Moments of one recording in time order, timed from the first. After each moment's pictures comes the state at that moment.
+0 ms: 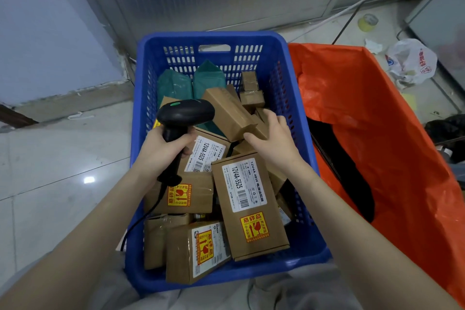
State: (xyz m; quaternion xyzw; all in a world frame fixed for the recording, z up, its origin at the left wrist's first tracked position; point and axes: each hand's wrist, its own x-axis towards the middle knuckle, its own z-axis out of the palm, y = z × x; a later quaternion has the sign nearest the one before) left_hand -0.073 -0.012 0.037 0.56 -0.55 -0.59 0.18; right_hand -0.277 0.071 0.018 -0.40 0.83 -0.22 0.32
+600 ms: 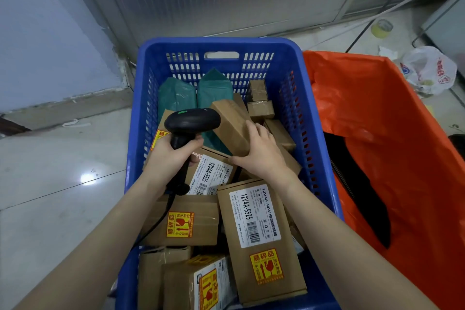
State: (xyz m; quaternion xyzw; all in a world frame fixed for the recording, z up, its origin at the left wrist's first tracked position) left_hand -0.089 -0.053 -0.015 0.59 -0.52 -0.59 0.18; right_hand -0.268 0.010 -0.035 -0.48 0.82 -0.07 0.31
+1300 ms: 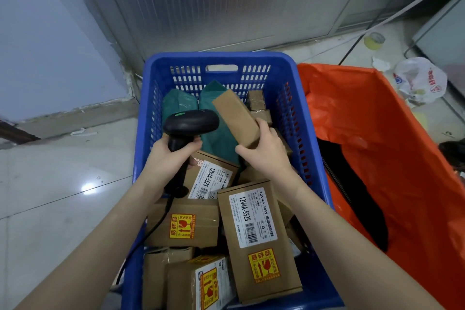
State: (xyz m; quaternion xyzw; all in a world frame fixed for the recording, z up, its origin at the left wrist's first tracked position) left_hand -0.087 -0.049 0.020 0.58 -0.51 -0.60 0.19; right_hand -0.271 0.015 0.000 -0.40 0.83 -0.22 0.31
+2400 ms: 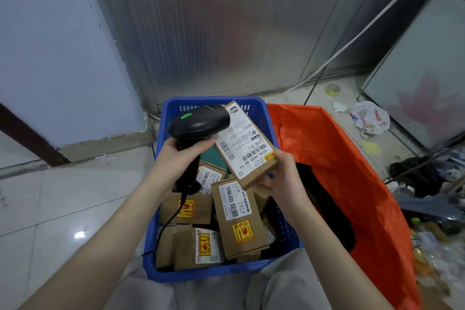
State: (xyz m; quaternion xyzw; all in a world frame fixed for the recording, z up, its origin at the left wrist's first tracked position) left_hand -0.059 0.063 0.191 0.47 -0.51 -0.66 0.29; right_hand -0.228 0.174 0.168 -0.20 0.62 -0.57 0.50
